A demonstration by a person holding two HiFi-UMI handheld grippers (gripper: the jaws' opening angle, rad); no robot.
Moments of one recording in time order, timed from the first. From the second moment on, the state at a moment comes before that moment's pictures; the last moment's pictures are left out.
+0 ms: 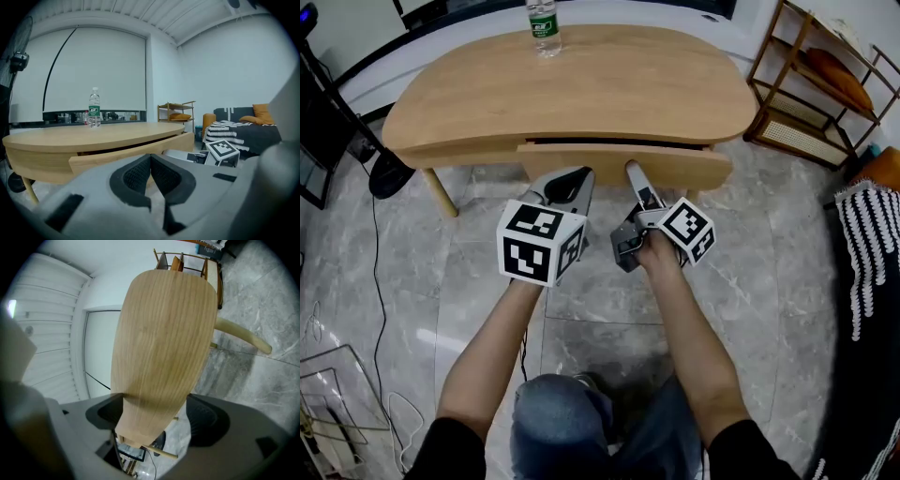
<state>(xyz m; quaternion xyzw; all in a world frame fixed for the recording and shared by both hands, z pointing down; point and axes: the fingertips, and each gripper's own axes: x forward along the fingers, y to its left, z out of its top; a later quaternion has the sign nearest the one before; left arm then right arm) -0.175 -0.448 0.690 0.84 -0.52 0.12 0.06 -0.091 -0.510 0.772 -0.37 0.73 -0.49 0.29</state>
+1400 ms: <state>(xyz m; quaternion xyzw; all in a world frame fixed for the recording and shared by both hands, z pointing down) -0.190 -0.475 0.670 0.84 -0.53 0.12 0.06 -0.092 -0.543 0.769 -0.37 0.75 -0.48 0.26</state>
